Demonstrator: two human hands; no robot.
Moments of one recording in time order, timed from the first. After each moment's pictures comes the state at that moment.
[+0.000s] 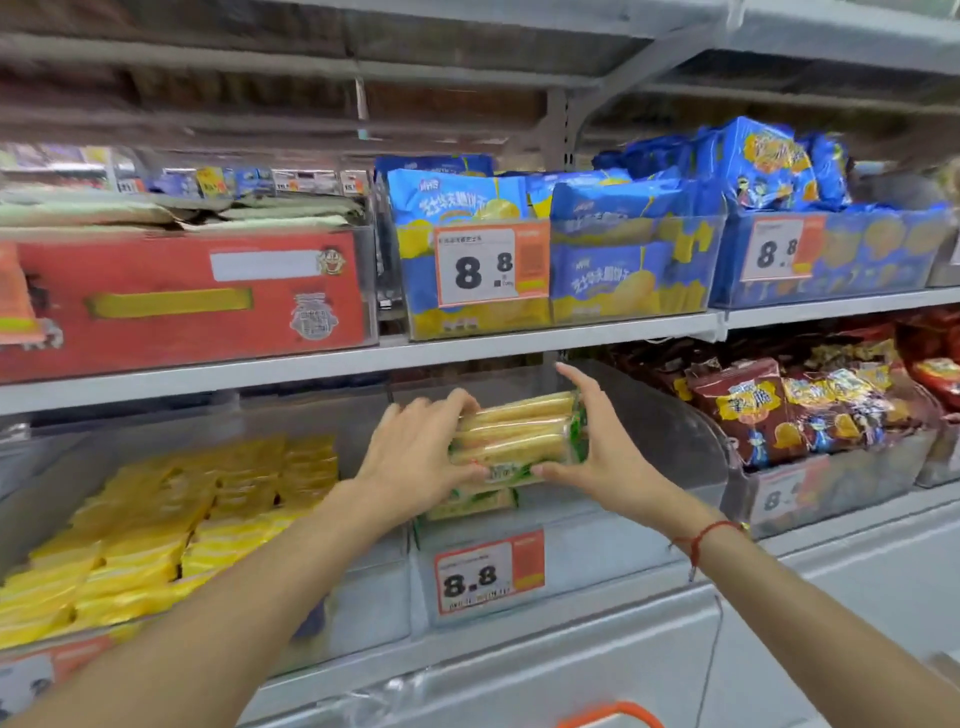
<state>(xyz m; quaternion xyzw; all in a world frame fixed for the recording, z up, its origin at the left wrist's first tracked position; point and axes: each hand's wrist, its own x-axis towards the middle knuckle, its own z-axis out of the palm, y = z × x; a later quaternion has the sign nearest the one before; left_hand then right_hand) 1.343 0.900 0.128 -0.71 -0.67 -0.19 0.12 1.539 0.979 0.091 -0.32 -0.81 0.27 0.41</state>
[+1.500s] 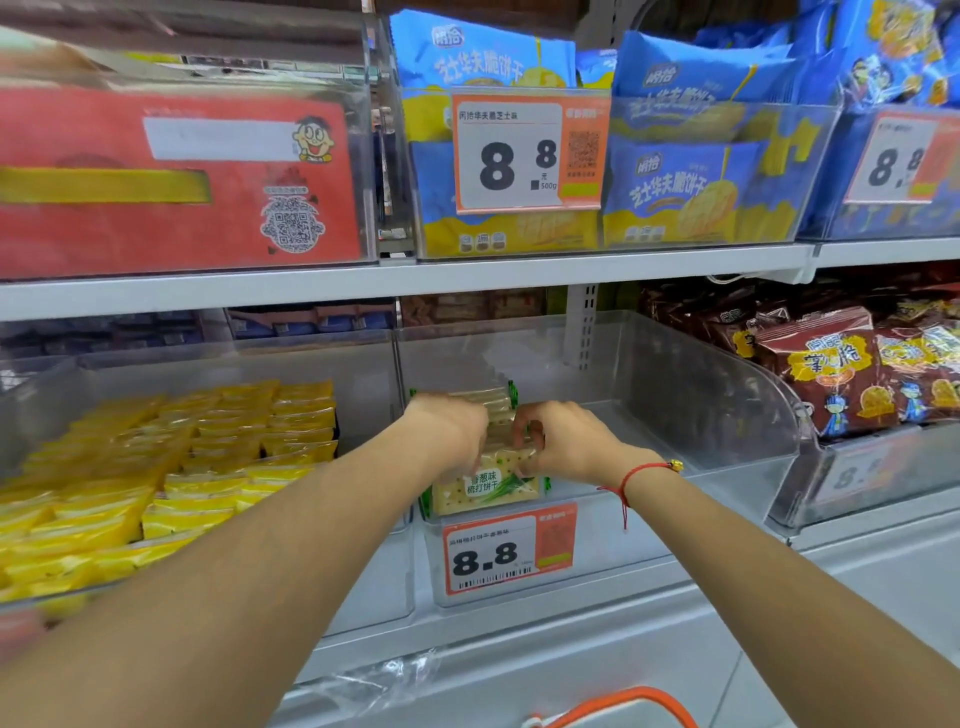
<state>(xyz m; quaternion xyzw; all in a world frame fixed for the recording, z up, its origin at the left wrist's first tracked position) 1.343 0.965 0.093 -0.69 -0.71 0.16 0.06 1.474 1.039 0.045 -0.42 -0.89 0.10 0.14</state>
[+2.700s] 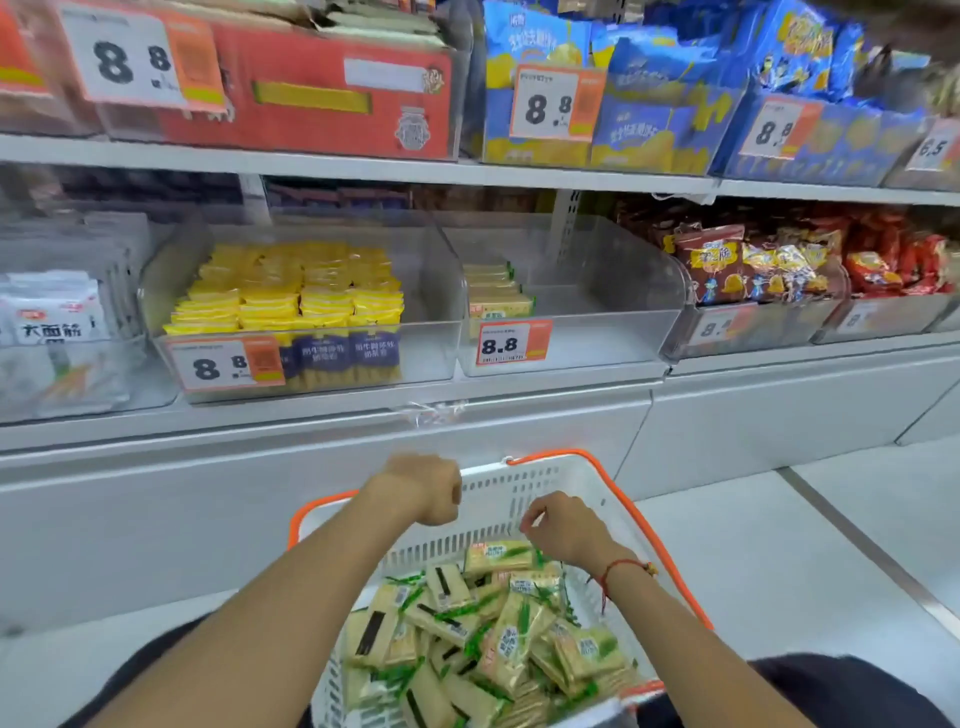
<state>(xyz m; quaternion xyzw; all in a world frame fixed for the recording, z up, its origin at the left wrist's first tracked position) 1.354 0.710 -0.004 -0.71 -0.68 0.11 -0.15 1.546 0.749 -0.063 -0.56 -0.79 0.26 0.04</state>
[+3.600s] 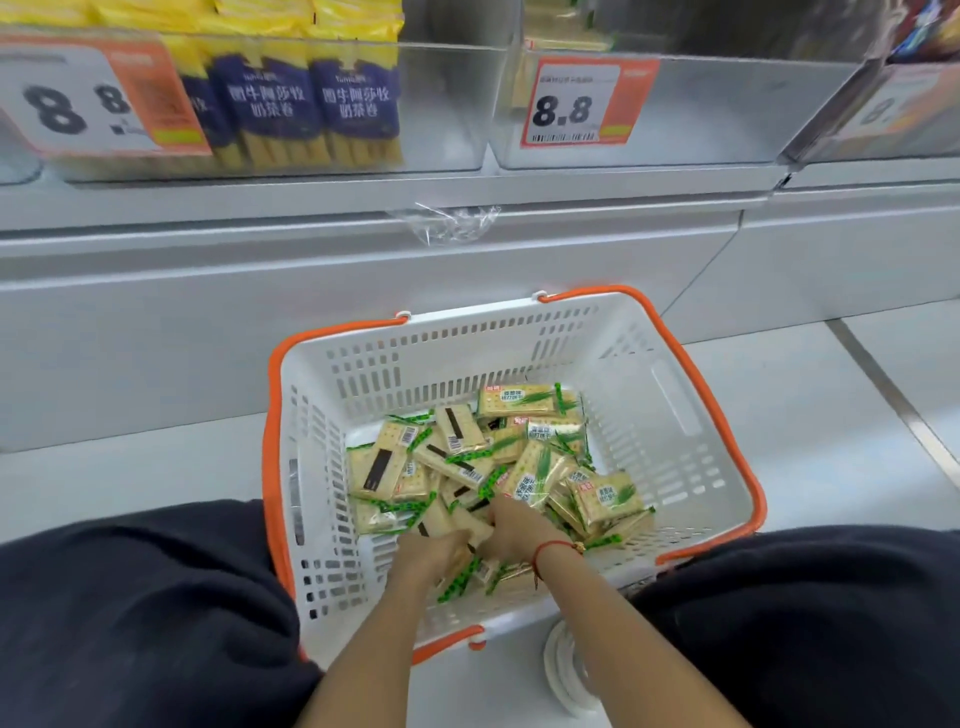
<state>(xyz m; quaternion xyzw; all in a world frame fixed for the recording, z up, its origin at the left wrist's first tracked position) 1.398 0.608 -0.286 -0.07 -0.79 -0.15 -0.59 1.506 0.673 -0.236 -0.54 -0.70 0.39 -0.25</state>
